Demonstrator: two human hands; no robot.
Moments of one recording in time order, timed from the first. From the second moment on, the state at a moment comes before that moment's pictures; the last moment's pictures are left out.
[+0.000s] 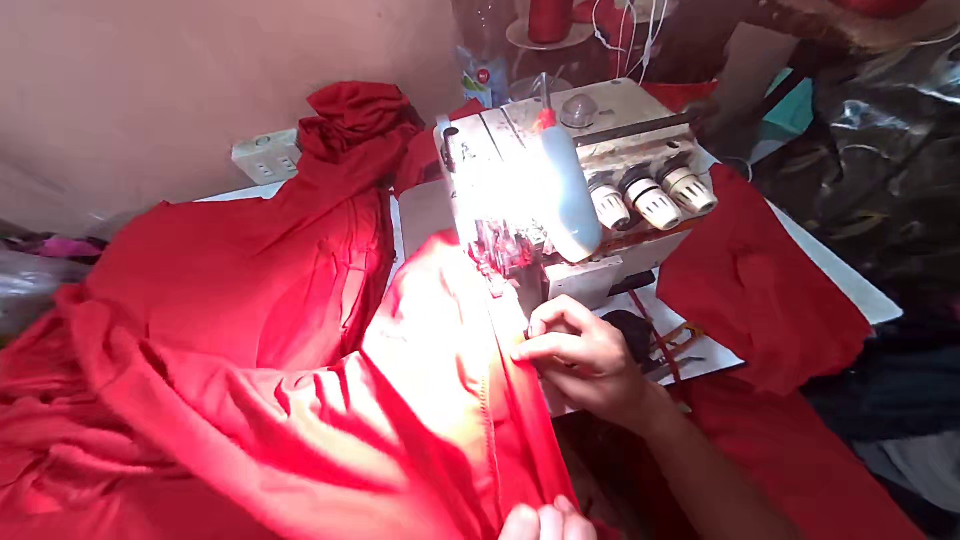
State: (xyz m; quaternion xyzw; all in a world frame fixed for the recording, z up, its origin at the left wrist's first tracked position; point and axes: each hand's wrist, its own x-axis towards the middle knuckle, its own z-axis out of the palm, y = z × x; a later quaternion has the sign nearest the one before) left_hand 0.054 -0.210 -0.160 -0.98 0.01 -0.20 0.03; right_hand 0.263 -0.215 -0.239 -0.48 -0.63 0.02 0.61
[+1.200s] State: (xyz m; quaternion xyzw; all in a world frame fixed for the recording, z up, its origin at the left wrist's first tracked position) left_hand 0.104 -0.158 -0.196 -0.91 -0.14 -0.37 0.12; right_hand 0.264 -0.213 -0.241 -0.49 -0.62 0.01 0.61
